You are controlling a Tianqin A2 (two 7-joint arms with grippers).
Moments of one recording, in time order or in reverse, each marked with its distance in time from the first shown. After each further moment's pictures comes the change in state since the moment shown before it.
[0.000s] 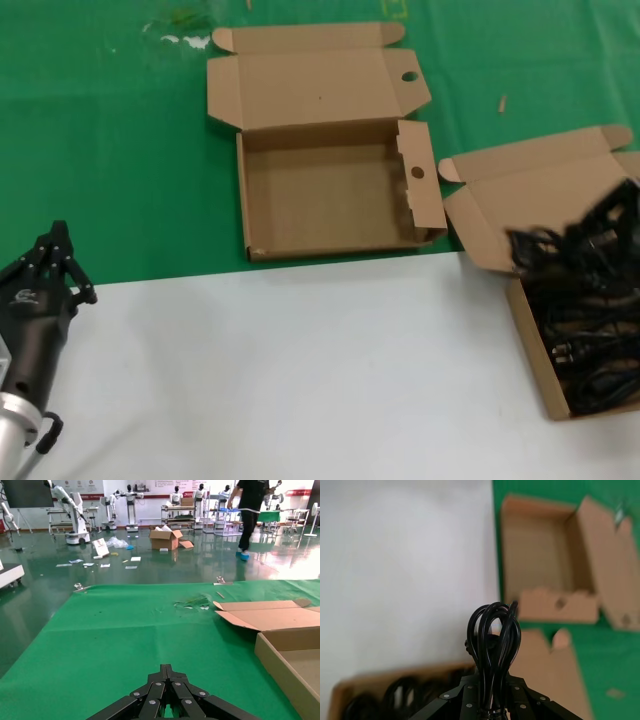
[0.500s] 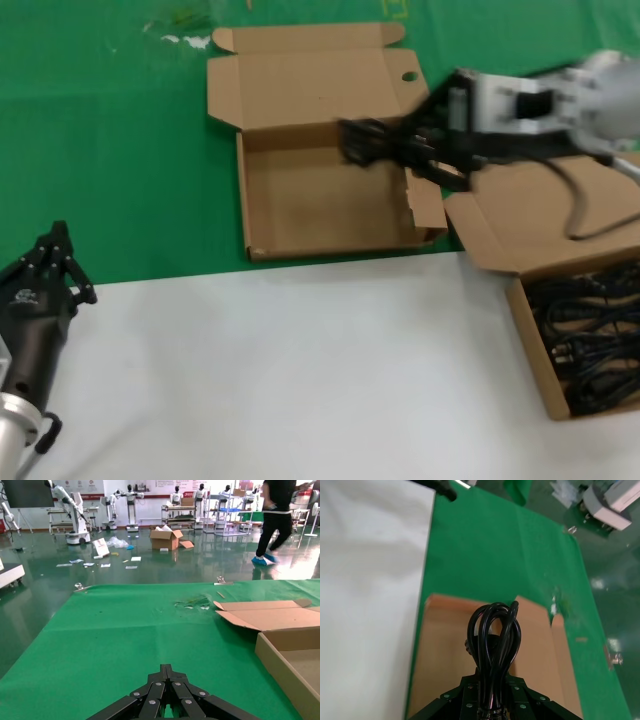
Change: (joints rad) left arm 0.000 0.000 0.000 0.000 0.000 0.000 0.000; right arm 0.289 -0.373 -0.139 -0.019 -0.189 0.026 0.159
